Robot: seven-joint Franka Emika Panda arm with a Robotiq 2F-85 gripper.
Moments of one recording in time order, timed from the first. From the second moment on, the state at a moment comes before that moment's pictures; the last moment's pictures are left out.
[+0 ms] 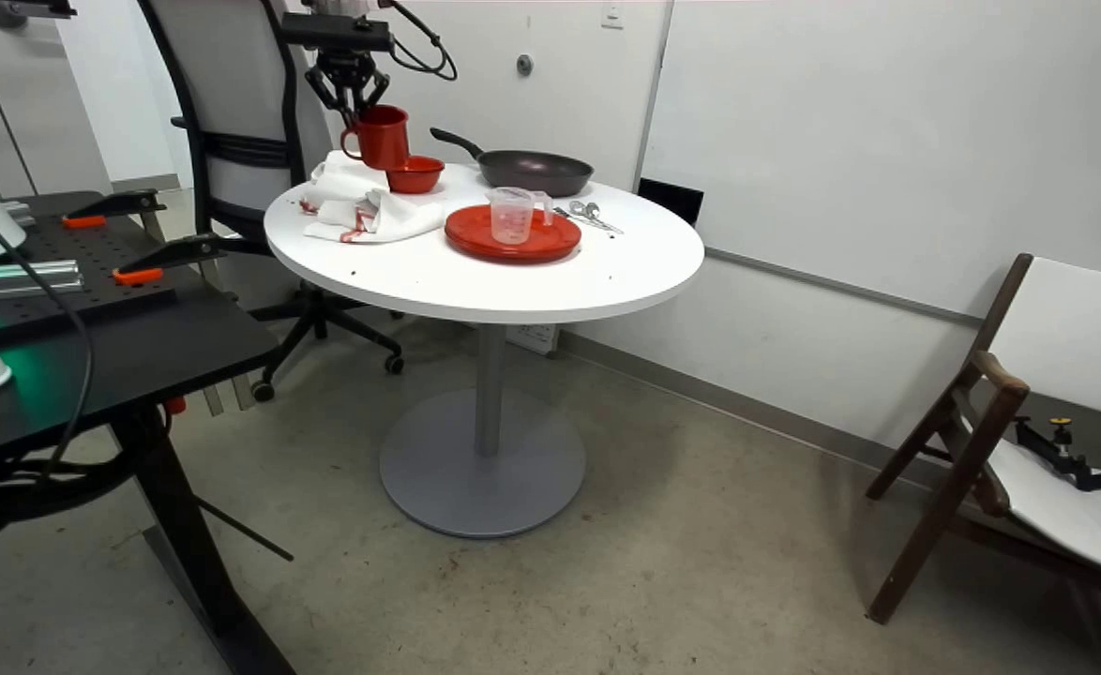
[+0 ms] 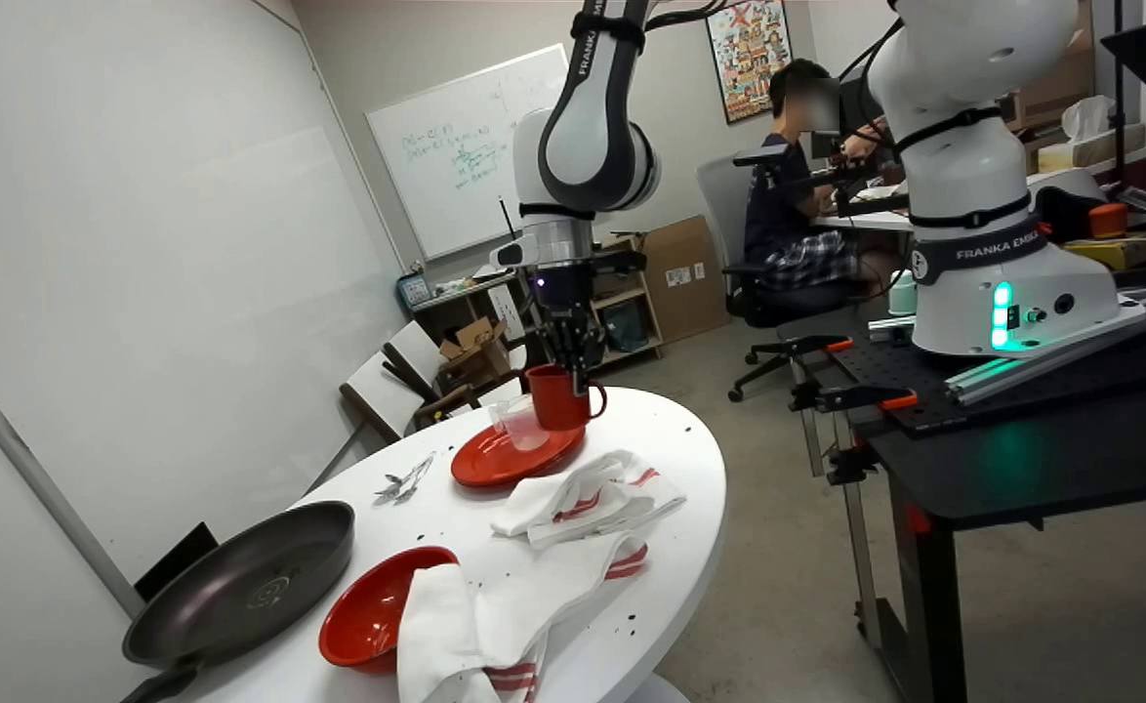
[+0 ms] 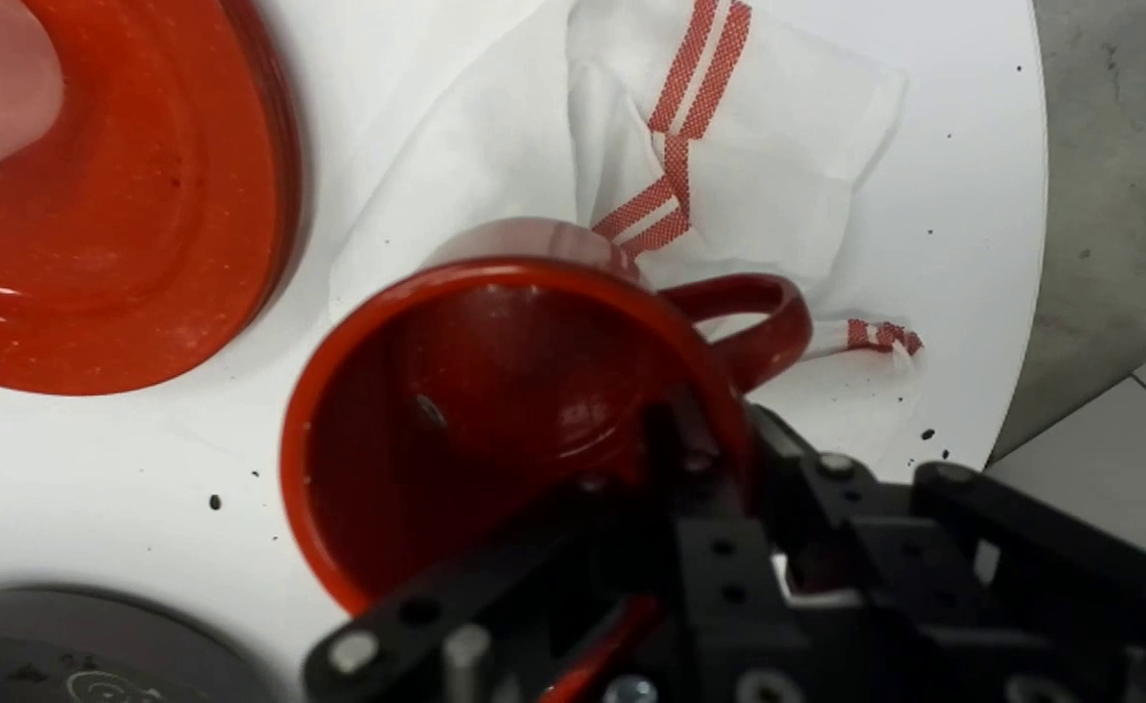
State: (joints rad) arm -0.01 0.15 0.10 -2.49 0.36 2.81 -1.12
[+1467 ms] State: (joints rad) arm -0.05 0.18 0.14 -2.49 0.35 2.82 -1.18
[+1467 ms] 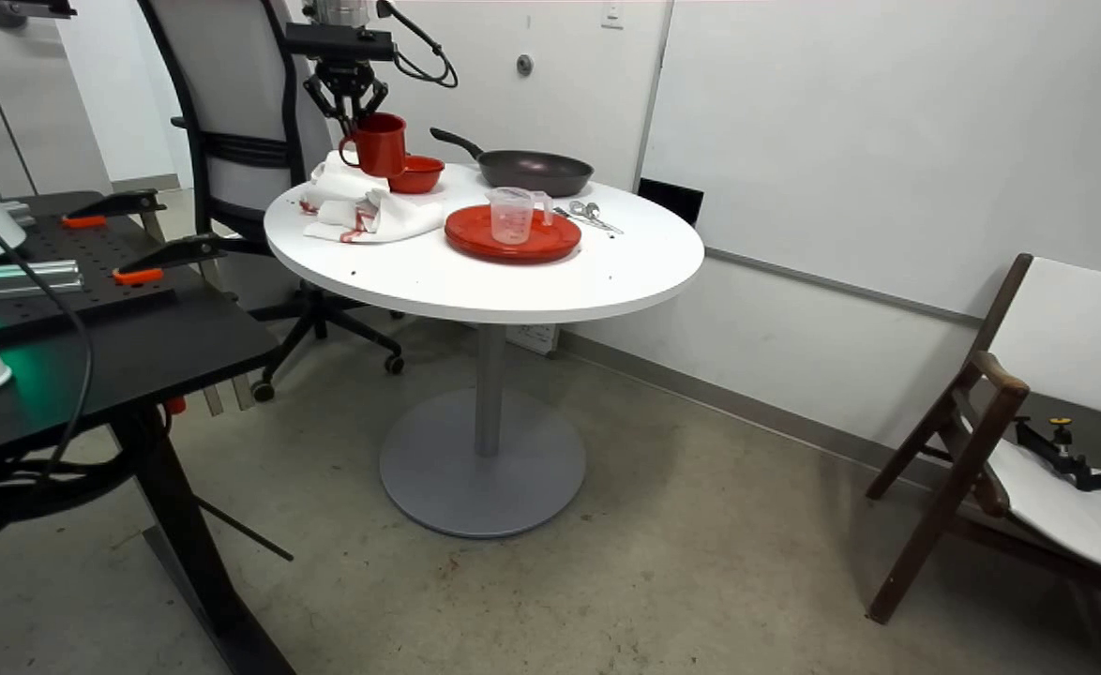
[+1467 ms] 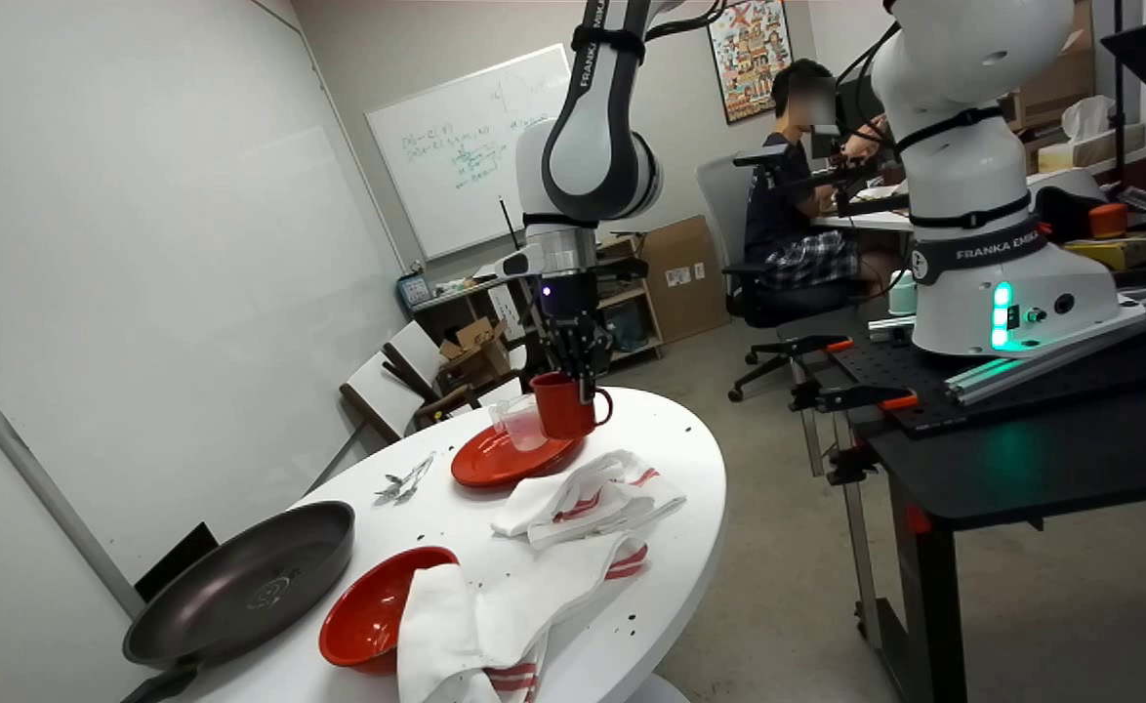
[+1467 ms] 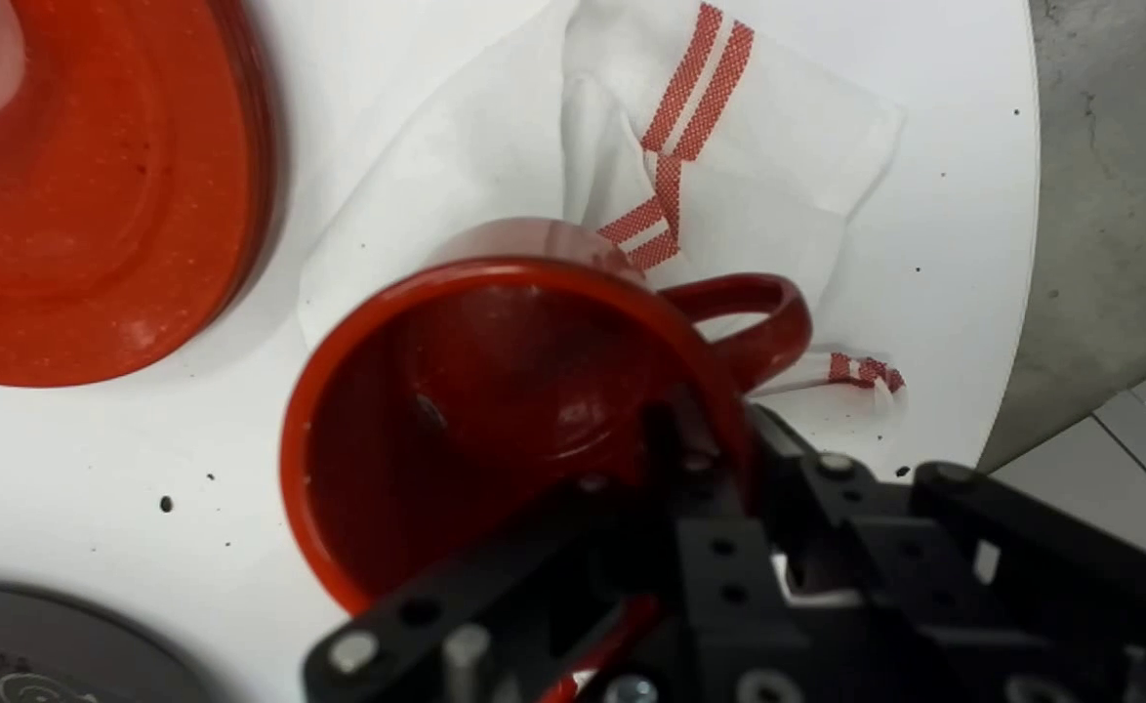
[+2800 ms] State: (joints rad) arm -0.04 0.35 0.20 -2.43 0.17 2.85 -1.10
